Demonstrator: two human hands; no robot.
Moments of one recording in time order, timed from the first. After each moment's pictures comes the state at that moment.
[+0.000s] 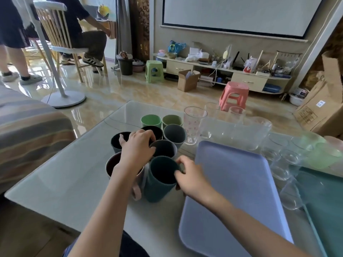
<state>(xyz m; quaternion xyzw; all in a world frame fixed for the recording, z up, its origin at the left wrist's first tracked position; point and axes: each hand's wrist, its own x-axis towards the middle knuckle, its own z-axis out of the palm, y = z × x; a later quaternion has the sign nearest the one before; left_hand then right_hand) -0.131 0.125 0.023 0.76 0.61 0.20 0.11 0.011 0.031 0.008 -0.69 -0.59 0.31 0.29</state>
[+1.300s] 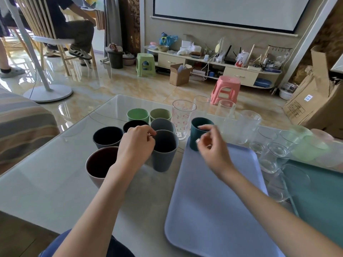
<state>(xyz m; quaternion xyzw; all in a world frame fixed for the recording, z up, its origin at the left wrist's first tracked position) -0.097 0.108 0.027 0.75 0.57 0.33 0.12 0.106 0.054 0.007 -0.64 -0.57 0.16 0.49</state>
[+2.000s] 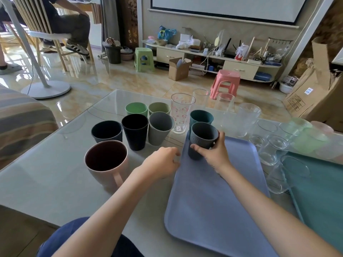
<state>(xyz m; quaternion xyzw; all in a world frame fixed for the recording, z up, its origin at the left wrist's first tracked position) -0.054 0.087 -0.014 0.82 0.49 0.06 0.28 0.128 0.072 -0.046 -0.66 -0.46 0.25 0.54</state>
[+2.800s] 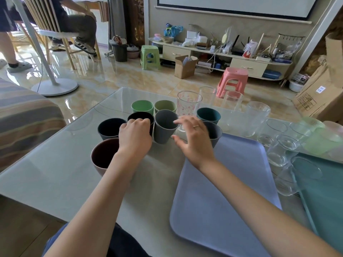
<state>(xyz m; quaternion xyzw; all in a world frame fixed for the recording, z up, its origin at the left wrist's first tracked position) -0.104 0.127 0.009 0.78 0.60 0.19 -0.03 0.063 0.087 -0.016 -0.59 -0.71 -0.08 0.38</state>
